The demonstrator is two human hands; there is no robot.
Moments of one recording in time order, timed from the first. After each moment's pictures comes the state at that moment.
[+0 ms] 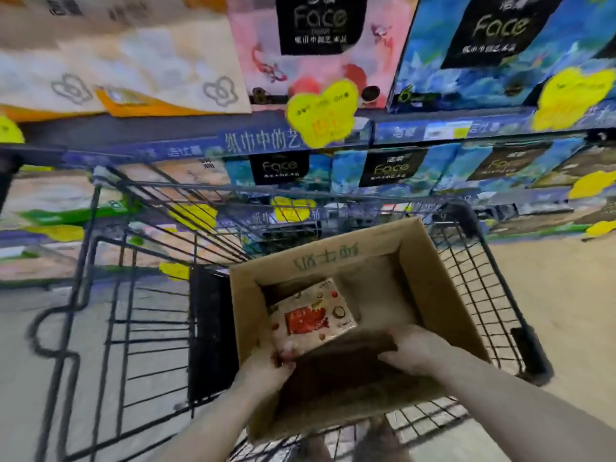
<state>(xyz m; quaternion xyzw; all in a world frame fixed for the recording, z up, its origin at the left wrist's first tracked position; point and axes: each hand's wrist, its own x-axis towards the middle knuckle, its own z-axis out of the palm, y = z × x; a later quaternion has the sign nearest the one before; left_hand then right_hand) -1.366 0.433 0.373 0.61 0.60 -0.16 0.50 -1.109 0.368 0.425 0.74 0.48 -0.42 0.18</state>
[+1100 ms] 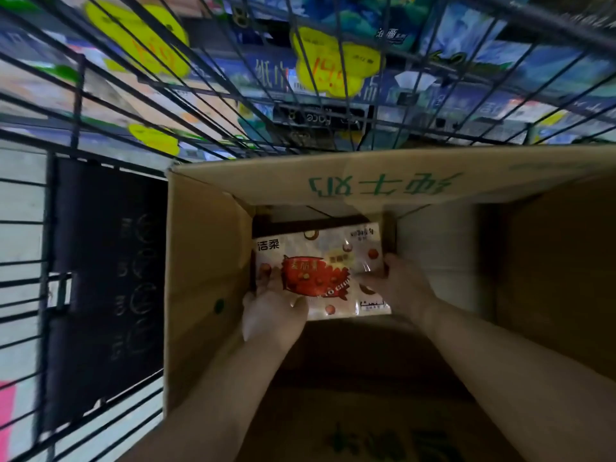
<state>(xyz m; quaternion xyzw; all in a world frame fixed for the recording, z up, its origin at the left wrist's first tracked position) -1.302 0.457 0.192 0.52 0.73 -0.20 0.40 -1.104 0.463 0.172 0.76 0.39 -0.52 0.04</state>
